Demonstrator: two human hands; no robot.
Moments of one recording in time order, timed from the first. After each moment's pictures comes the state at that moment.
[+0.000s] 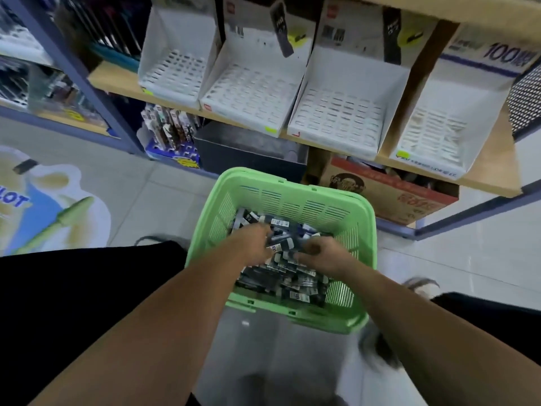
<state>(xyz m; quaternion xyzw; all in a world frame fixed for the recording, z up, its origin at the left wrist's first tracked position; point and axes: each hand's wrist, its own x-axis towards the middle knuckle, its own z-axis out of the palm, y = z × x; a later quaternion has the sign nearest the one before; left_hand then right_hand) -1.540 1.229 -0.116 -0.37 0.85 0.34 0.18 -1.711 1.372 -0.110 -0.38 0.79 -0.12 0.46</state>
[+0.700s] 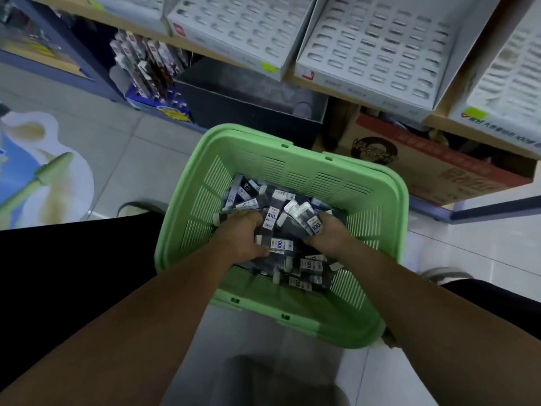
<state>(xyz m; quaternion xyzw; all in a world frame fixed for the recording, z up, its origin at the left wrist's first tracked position) -1.538 1.237 -0.206 -0.44 0.82 0.34 0.17 -1.740 1.342 -0.206 -0.29 0.80 -0.12 0.51</state>
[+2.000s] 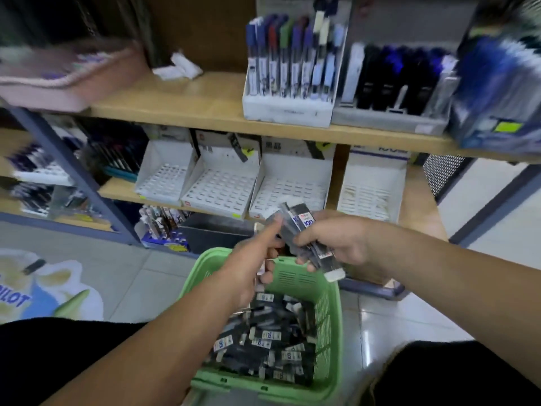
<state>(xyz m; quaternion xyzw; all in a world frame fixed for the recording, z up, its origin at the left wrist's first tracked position) -1.625 1.271 0.072 -0.51 0.45 0.73 -0.10 -1.792 1.337 0.098 -0.26 0.69 -0.34 0.58</state>
